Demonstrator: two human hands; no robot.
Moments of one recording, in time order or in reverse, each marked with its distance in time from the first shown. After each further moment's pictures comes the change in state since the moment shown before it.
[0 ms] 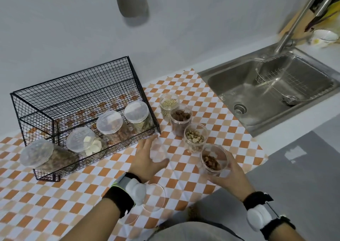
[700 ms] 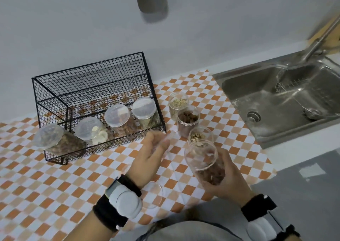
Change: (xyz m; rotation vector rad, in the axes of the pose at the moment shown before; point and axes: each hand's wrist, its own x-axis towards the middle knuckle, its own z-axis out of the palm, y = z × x) left_hand -0.031 0.093 -0.030 -0.497 0.081 -0.110; right_hand 0.009 -0.045 -0.008 -0.080 -0.182 -0.245
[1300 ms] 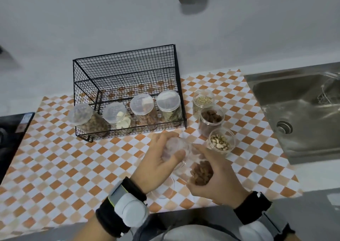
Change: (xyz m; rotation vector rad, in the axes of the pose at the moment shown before) left_hand -0.037 0.007 -0.015 0.271 0.053 0.012; right_hand 0.029 -0.050 0.035 -0.144 -0.111 -0.369
